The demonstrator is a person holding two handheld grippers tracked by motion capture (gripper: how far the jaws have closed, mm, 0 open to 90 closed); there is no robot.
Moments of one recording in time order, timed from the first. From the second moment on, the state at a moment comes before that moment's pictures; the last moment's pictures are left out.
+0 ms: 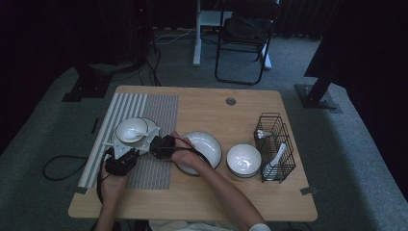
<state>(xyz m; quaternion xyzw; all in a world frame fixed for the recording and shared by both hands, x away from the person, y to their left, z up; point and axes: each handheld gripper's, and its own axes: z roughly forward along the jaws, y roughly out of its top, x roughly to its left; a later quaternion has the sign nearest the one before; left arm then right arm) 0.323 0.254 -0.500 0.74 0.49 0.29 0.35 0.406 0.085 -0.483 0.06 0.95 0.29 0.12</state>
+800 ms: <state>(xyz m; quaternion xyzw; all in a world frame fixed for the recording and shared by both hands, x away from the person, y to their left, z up) 0.328 0.253 -0.501 0.74 0.49 0.29 0.35 0.409 0.059 -0.477 0.07 0.95 0.28 0.12</state>
